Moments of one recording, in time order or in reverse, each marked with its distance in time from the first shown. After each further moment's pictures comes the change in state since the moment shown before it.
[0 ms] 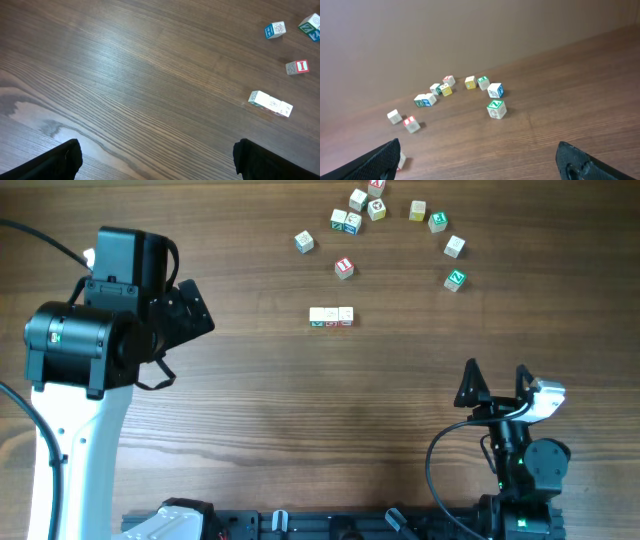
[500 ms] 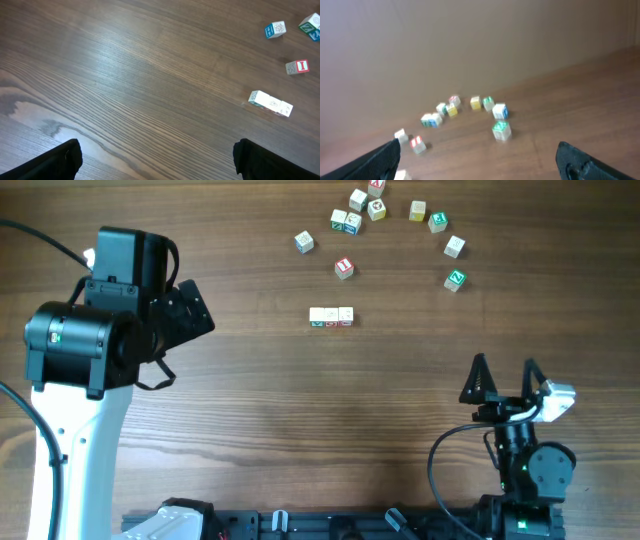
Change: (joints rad) left arm 0.000 0.000 0.000 0.000 0.000 0.000; right arm -0.020 -0.038 0.001 0.050 -0.008 0.010
